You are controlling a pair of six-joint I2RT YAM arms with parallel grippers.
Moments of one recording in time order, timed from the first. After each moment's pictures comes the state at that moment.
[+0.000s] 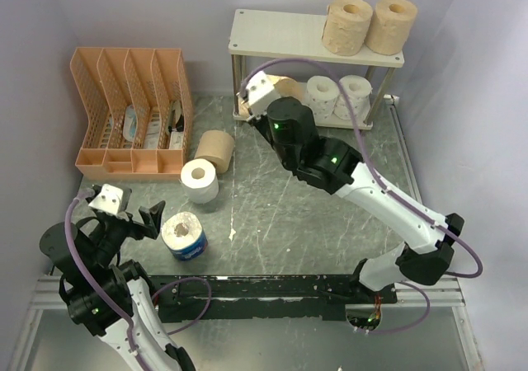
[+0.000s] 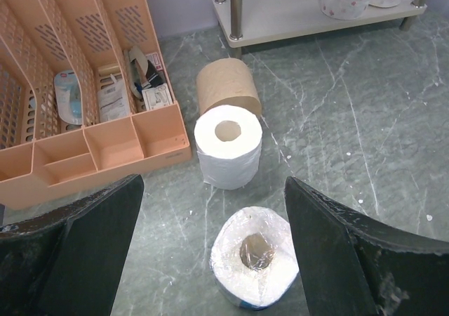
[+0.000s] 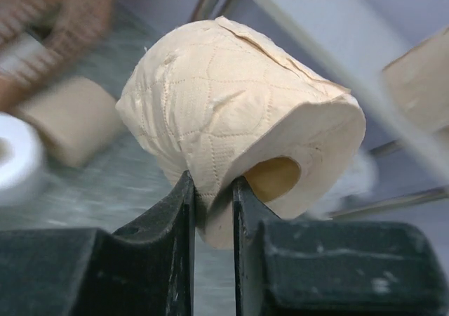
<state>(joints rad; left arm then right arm) 0.61 0.24 0.99 -0.92 0.92 0.17 1.00 1.44 1.71 -0.55 0.65 -0.17</state>
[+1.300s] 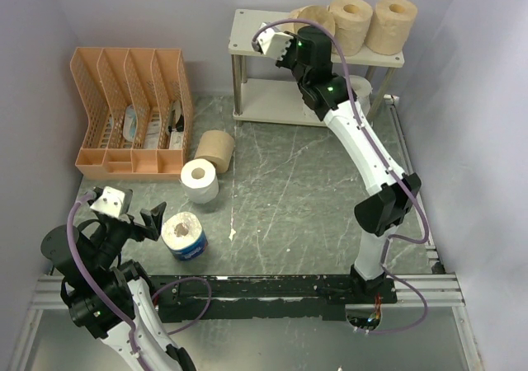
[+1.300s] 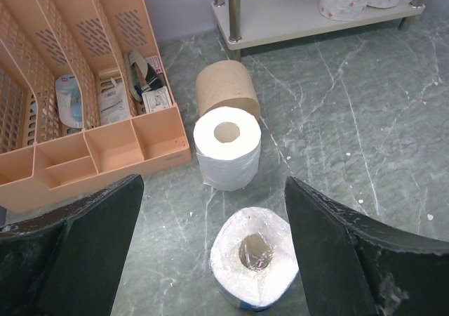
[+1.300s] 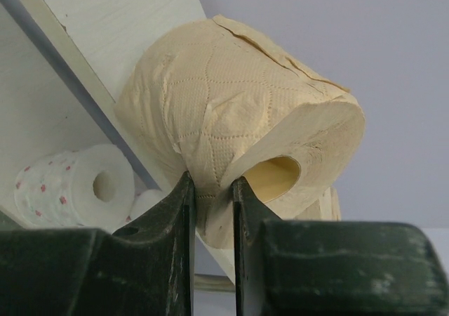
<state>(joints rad) 0.61 0.22 0.99 -0.92 0.93 0.17 0.50 1.86 2.12 -0.40 0.35 -1.11</state>
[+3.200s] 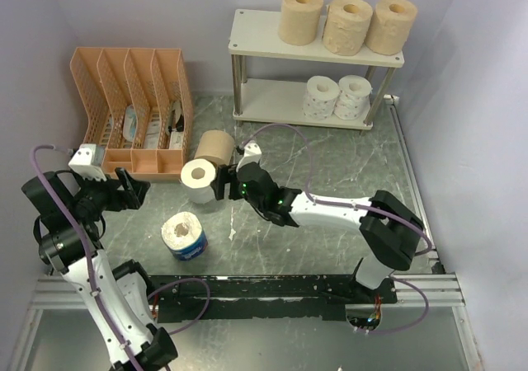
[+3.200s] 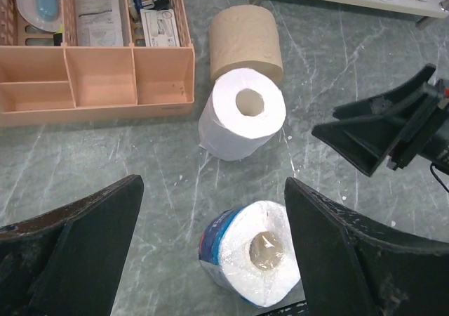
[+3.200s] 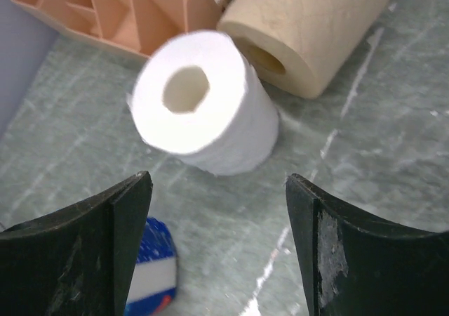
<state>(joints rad) 0.59 0.59 0.98 -0.92 0.83 0.13 1.03 1.60 0.93 0.28 0.33 0.54</state>
